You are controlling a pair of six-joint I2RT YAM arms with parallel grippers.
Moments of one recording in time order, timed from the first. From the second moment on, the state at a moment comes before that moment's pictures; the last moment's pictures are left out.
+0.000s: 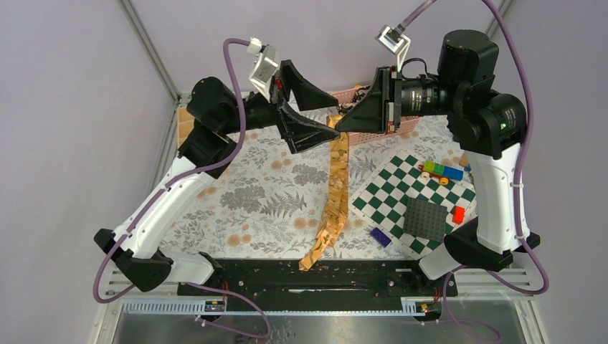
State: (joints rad) left arm -0.68 1.32 1.62 0.10 0.84 -0.49; right arm 0.50 1.55 2.44 -1.10 -0.99 0.50
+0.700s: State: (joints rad) left arm -0.77 1.36 1.60 0.16 0.89 -0.52; right arm 0.50 1.55 2.43 -1.10 -0.98 0.50
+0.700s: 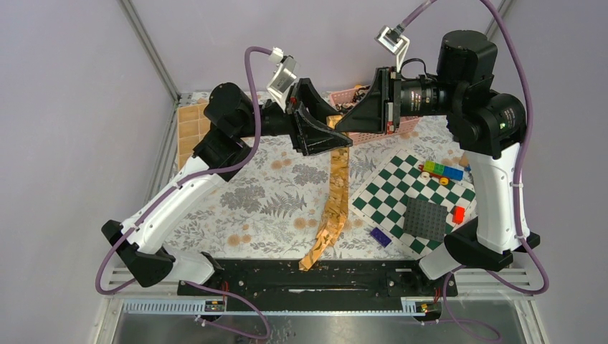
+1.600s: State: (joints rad) left arm -0.77 1.33 1.56 0.14 0.88 -0.49; right arm 0.51 1.55 2.43 -1.10 -0.94 0.48
